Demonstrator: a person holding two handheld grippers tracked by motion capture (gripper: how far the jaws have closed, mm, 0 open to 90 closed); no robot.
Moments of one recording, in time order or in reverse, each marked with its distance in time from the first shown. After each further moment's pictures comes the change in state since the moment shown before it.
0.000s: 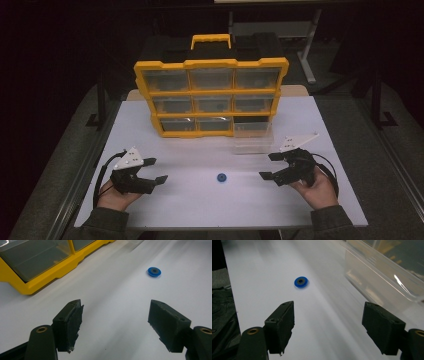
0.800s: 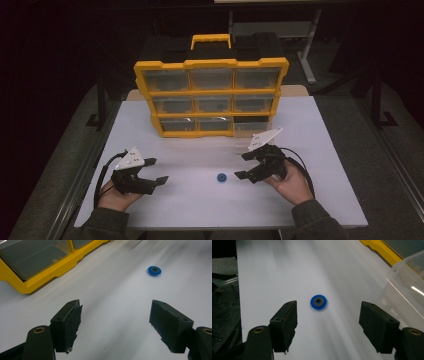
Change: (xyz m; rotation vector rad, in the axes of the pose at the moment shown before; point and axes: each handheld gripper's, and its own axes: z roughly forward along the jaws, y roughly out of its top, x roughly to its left) left arm -0.001 -0.001 0.003 0.016 -0.002 -0.001; right arm 0.020 0.043 0.052 0.062 0.096 -0.105
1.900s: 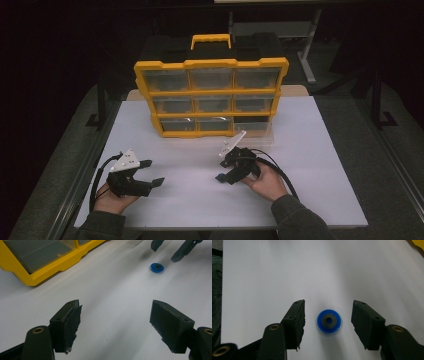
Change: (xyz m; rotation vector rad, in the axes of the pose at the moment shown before) left arm 0.001 -0.007 -0.008 -0.009 0.016 -0.029; right arm 0.006 0.024 0.067 0.127 0.037 -0.121
